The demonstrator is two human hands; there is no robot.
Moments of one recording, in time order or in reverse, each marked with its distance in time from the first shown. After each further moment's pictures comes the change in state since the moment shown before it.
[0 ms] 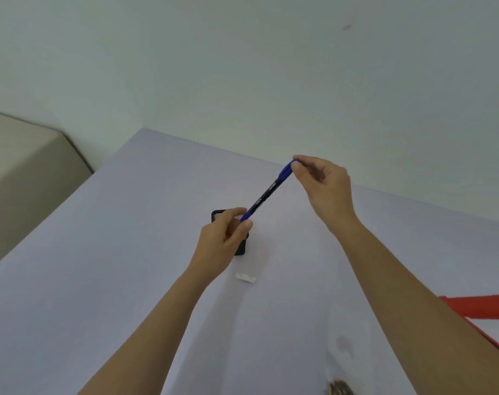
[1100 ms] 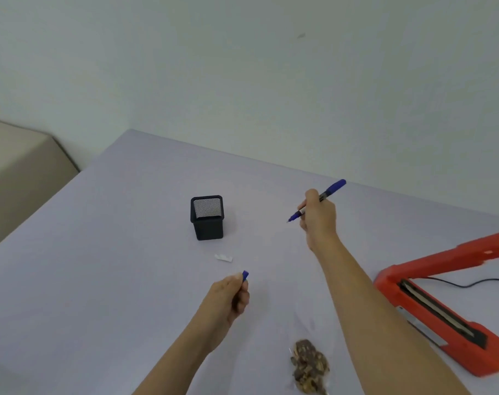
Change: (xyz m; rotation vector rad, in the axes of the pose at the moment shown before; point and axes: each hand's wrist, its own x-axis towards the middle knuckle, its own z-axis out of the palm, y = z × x) left_hand -0.132 0.009 0.068 -0.722 -0.187 -0.554; right_hand -0.075 0.020 -0.050 0.244 0.229 0.526
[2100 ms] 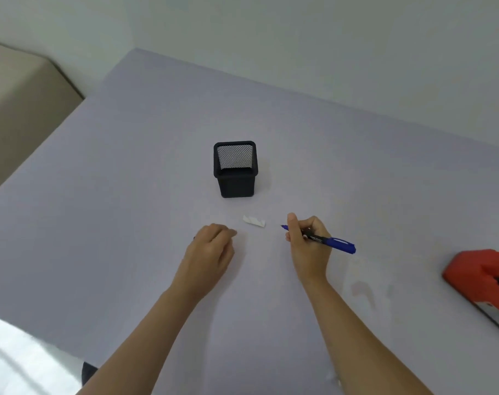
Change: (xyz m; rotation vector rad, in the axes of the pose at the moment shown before) left_hand 0.092 -0.044 -0.122 1.323 0.316 0.782; right_hand -0.001 0.195 0.047 -0.137 -0.033 -0.167
